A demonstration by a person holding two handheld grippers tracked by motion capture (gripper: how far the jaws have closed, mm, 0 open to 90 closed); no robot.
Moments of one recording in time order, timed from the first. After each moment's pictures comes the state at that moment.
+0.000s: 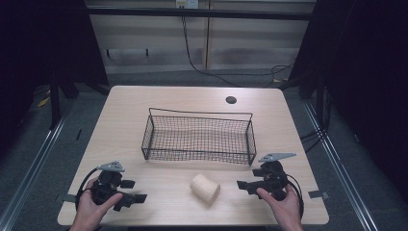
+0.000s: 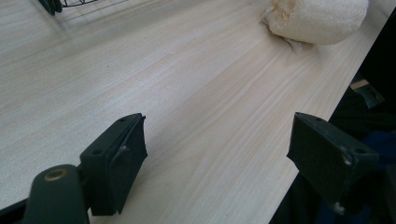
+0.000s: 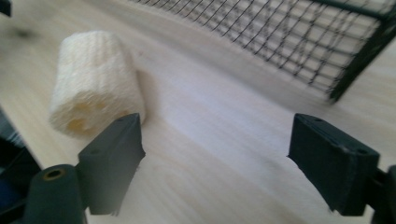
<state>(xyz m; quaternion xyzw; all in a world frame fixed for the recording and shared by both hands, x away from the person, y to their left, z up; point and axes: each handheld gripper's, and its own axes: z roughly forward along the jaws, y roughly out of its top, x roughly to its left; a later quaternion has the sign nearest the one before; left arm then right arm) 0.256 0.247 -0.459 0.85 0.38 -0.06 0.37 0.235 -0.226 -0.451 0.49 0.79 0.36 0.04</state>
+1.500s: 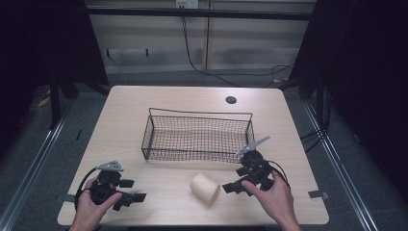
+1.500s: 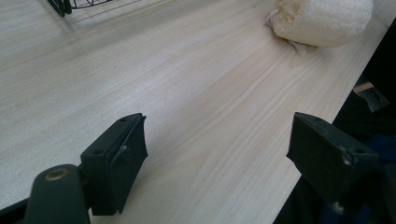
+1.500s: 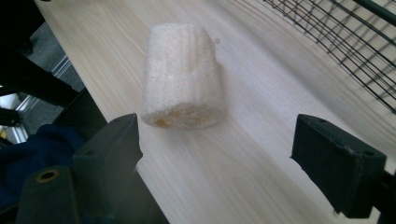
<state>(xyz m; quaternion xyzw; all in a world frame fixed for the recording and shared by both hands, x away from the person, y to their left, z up) 0.256 0.249 -0.458 0.85 0.38 -0.06 0.37 0.256 -0.176 -0.409 0.41 0.86 0.29 -0.06</state>
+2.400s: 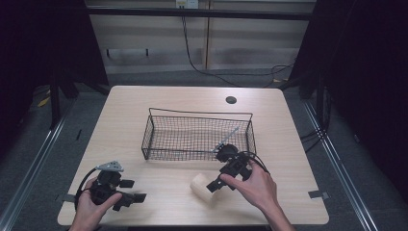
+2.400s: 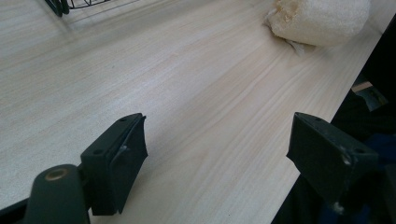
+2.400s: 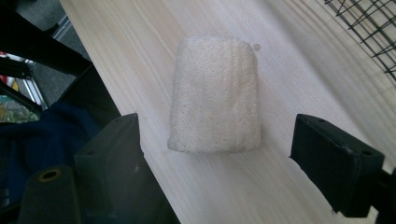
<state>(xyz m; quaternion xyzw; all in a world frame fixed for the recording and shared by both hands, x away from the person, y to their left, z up) 0.256 0.249 -0.458 0.85 0.38 -0.06 0.37 0.285 -0.123 -0.408 0.36 0.90 0.22 -0.11</state>
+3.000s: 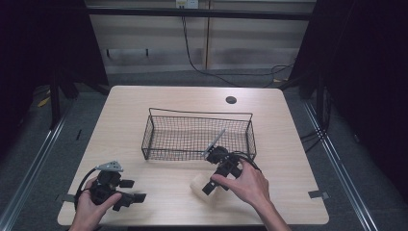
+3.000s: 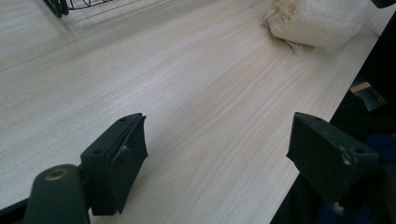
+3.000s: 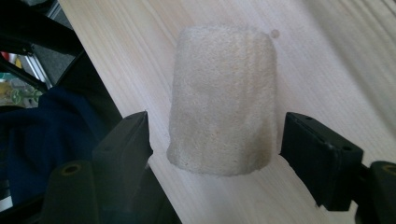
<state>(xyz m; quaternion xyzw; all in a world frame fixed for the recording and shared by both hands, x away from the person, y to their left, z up) 0.255 0.249 -0.458 0.85 0.38 -0.06 0.37 0.295 -0.103 -0.425 0.35 0.91 0.16 -0.14</state>
